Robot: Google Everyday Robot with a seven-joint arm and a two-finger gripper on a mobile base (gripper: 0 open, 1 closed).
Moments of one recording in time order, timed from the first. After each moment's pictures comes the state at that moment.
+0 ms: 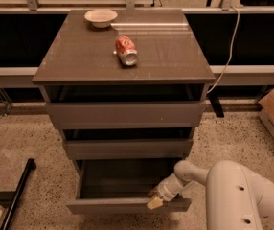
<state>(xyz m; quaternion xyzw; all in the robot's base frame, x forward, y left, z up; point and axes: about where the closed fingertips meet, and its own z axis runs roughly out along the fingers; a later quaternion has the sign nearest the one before) 0.520 -0.080 0.189 -0.52 0.78 0.34 0.11</state>
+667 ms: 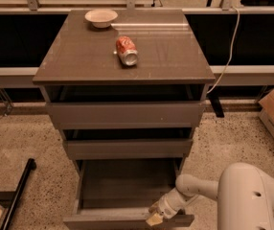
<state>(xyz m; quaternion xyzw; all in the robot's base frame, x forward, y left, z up) 0.433 -0.071 0.196 -0.48 0.79 0.38 0.07</state>
